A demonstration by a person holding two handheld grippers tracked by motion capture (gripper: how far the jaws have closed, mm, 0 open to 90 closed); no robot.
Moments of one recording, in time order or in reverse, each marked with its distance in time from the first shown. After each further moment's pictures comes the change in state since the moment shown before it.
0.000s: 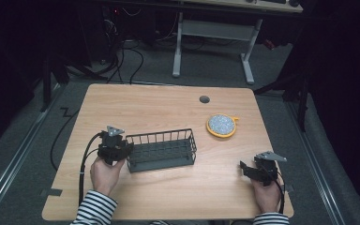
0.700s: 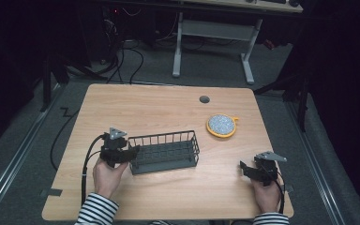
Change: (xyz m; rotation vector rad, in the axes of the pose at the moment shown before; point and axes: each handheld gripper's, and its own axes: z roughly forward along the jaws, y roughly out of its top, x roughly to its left) left arm -0.004 -0.003 -0.003 -0.044 -0.056 0.001; right arm 0.000 0.000 0.000 0.000 0.000 0.000
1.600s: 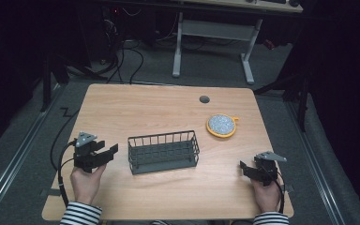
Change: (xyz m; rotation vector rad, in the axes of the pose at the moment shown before) left arm 0.050 -0.032 -0.037 -0.125 0.041 -0.108; right arm 0.000 0.000 0.000 0.001 -0.003 -0.002
